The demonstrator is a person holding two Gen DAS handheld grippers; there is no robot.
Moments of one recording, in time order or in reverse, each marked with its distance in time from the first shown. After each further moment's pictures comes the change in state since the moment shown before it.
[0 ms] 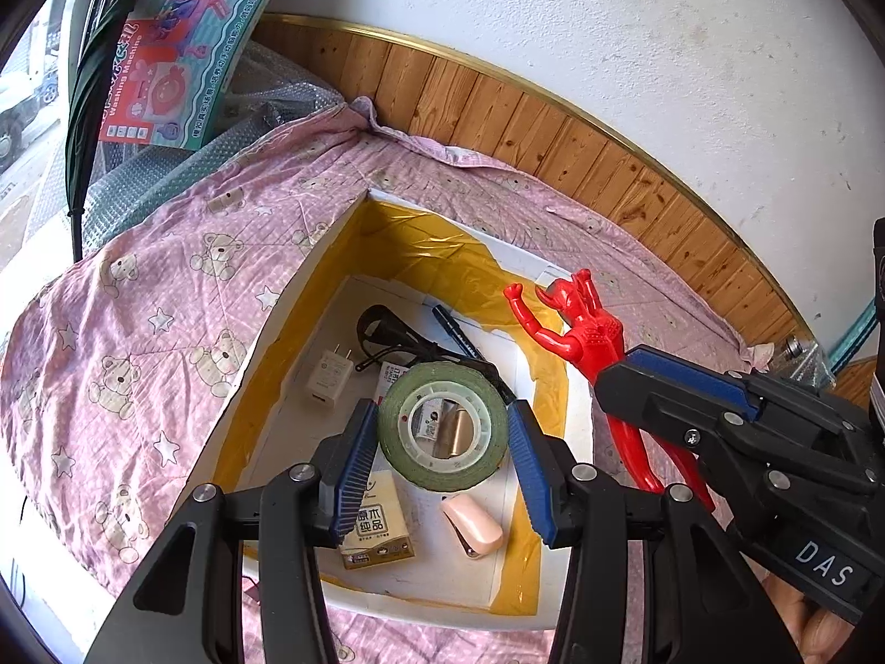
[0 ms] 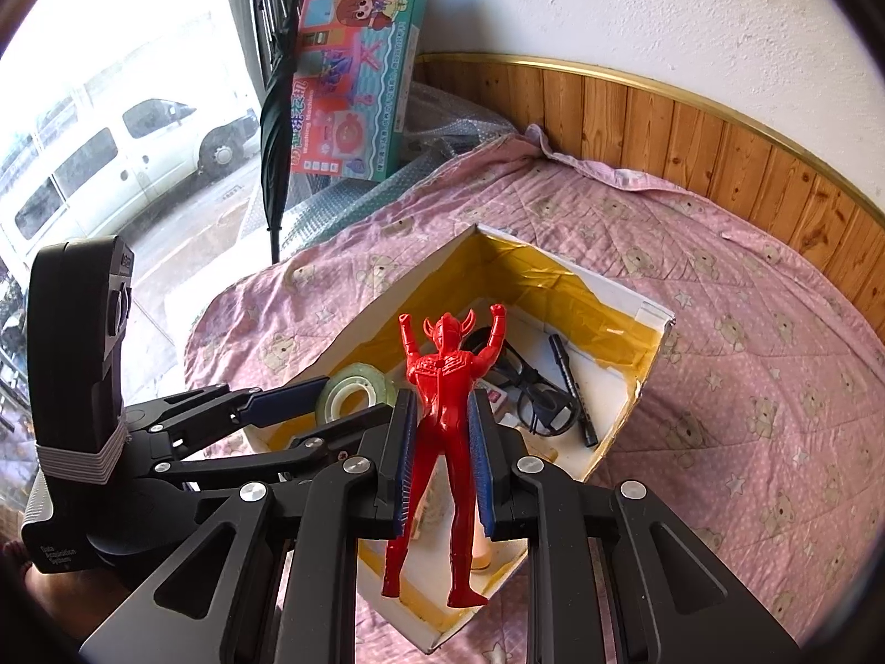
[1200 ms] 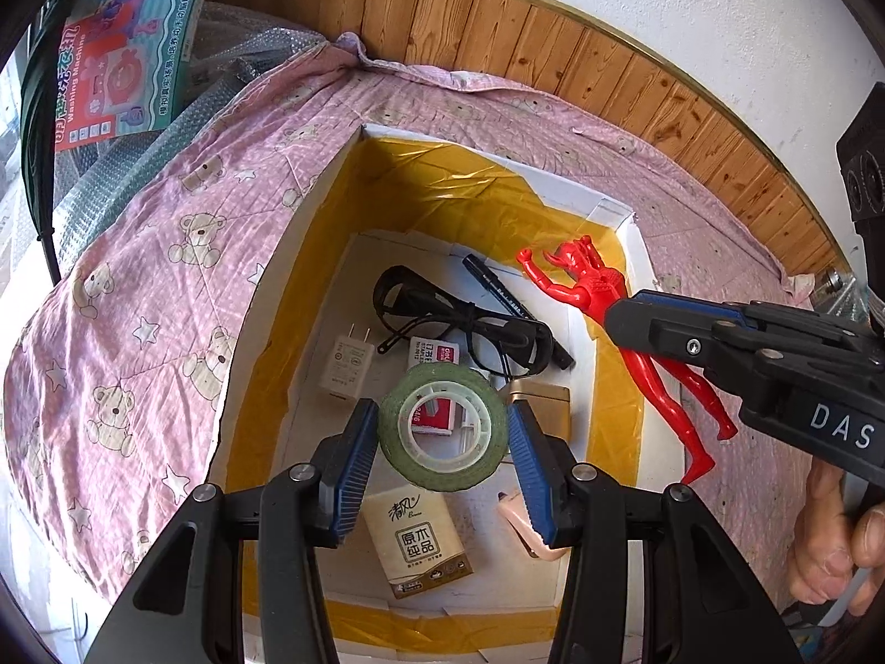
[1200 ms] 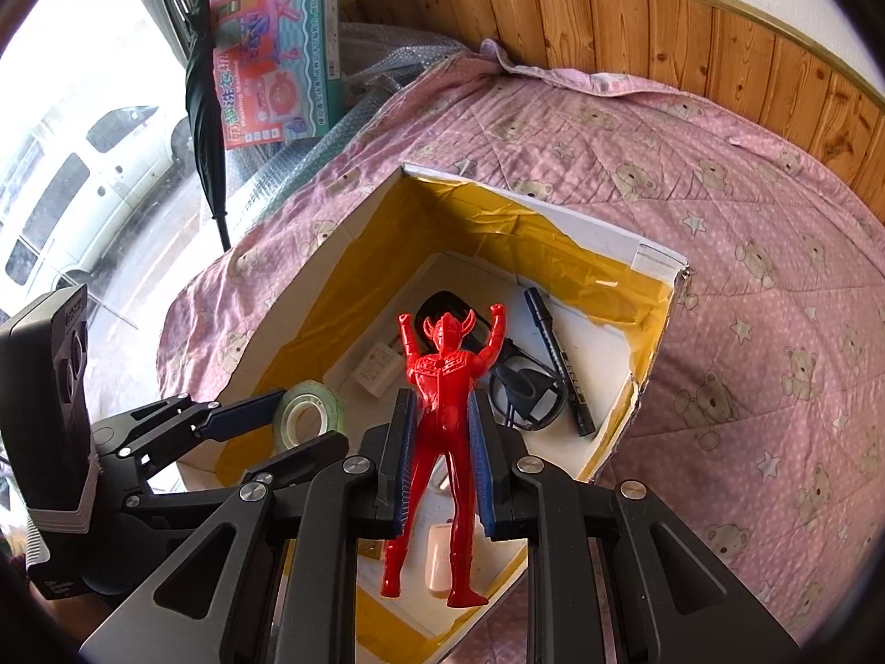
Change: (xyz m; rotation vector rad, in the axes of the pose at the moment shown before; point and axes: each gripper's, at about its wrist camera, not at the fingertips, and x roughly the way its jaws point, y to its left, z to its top) left arm 0.069 0.006 0.019 0.112 0.198 0.082; right arm 0.079 -0.066 0.021 0.160 0.184 0.032
